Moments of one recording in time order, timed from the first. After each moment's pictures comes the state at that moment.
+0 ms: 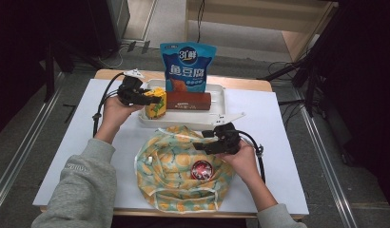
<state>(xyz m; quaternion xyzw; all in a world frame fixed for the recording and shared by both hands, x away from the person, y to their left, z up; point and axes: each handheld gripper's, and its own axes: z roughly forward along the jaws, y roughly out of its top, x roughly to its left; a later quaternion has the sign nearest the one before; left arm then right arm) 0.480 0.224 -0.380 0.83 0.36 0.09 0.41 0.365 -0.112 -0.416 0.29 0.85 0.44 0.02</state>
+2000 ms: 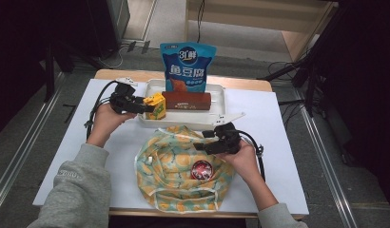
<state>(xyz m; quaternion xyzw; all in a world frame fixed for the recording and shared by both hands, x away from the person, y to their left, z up) 0.459 0.246 -0.390 0.83 0.38 0.07 0.39 0.367 -0.113 -0.418 0.29 0.85 0.43 0.02</state>
